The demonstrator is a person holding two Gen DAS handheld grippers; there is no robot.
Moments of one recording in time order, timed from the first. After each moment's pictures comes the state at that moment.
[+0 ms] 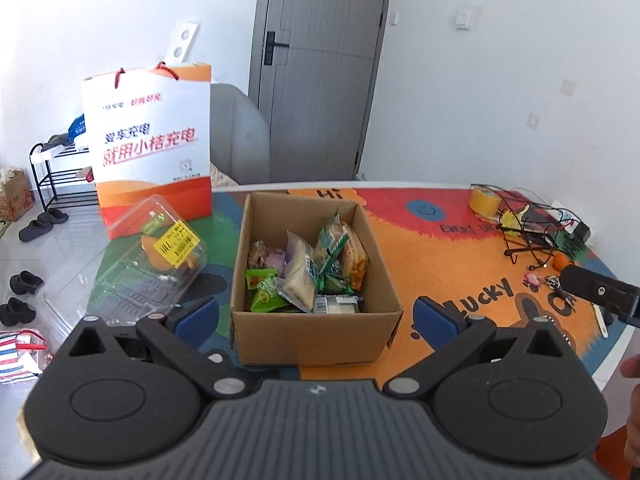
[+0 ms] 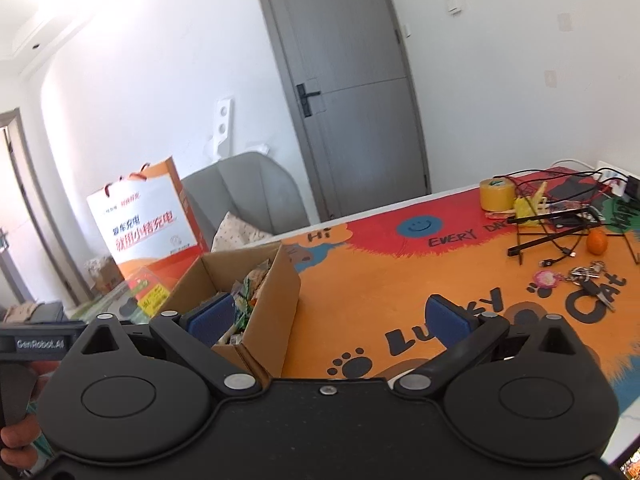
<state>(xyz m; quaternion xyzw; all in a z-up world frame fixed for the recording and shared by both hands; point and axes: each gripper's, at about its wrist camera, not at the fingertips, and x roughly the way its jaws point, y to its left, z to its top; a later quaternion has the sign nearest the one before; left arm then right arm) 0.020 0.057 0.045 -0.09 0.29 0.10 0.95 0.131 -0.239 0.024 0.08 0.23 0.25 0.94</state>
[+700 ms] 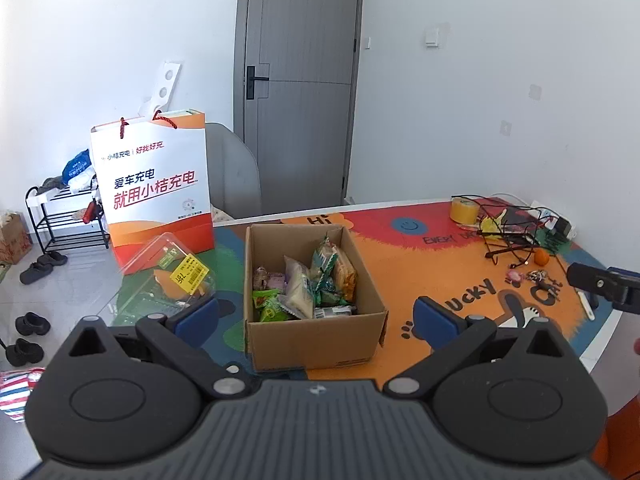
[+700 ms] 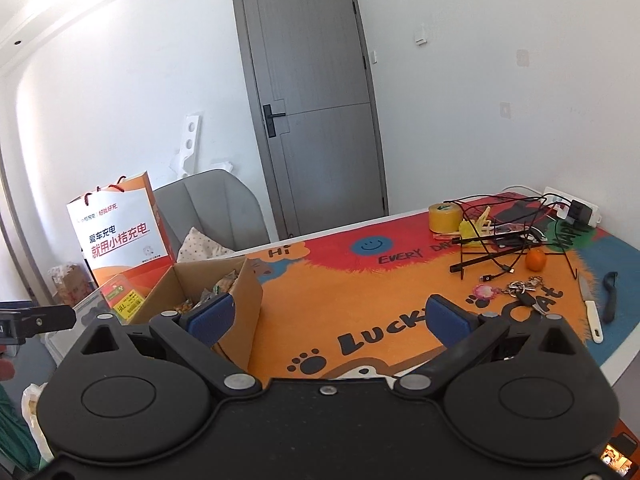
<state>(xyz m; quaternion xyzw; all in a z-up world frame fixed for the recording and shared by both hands) -0.026 0.045 0.069 -0.04 0.25 0.07 0.96 0.087 -0.262 0.039 0.05 0.21 0.20 0.96</state>
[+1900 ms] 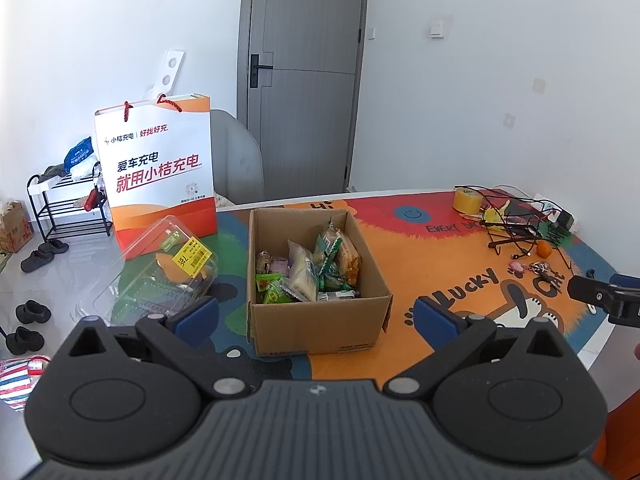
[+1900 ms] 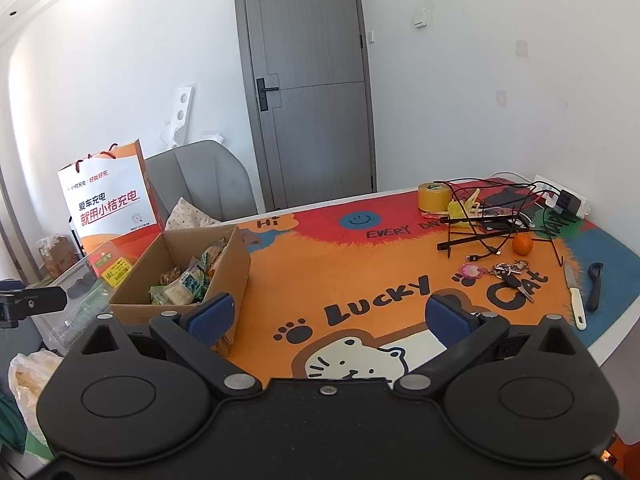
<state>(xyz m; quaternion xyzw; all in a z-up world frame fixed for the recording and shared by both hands) -0.028 0.050 0.061 -0.05 0.27 0.08 0.96 0.082 -0.254 0.033 0.02 0.24 0.18 0.95</state>
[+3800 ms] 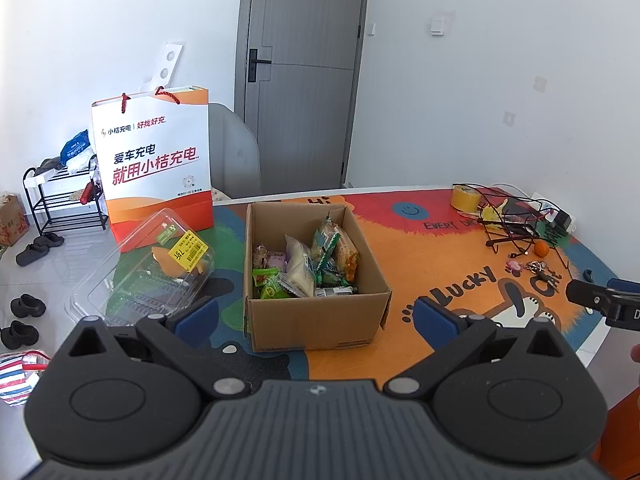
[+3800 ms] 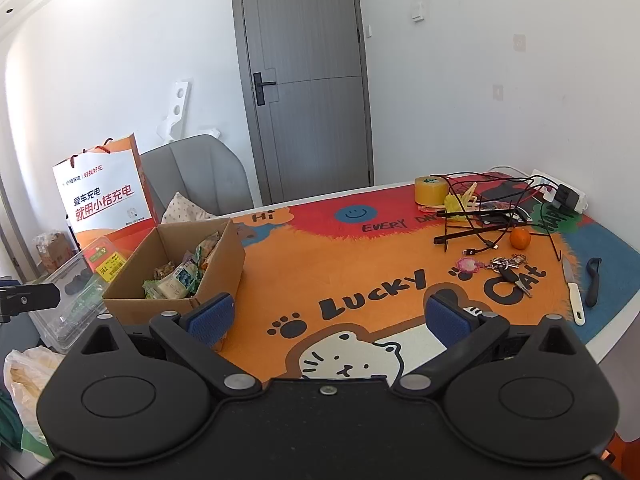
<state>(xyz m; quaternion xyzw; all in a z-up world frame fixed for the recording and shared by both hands) -0.026 0.052 0.058 -0.06 0.27 0.07 0.96 0.087 -0.257 0.028 0.02 0.25 0.18 0.95</state>
